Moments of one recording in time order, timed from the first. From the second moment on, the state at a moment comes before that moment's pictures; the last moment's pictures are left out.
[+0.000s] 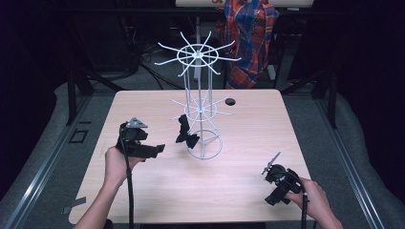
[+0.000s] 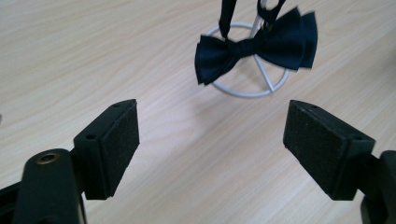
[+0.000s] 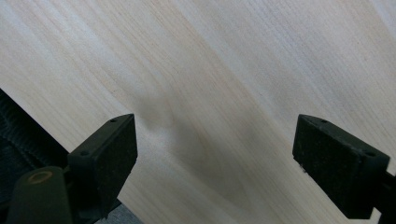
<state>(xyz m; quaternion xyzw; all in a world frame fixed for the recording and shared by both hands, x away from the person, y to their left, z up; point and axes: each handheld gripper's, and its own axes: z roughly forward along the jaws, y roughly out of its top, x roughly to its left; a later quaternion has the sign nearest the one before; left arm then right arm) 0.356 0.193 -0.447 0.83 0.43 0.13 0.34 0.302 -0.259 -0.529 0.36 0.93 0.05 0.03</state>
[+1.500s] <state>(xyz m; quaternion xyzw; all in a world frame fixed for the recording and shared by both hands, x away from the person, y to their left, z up) 0.298 0.235 -0.502 0.83 0.48 0.07 0.28 0.302 -0.257 -0.529 0.36 0.93 0.05 0.03</state>
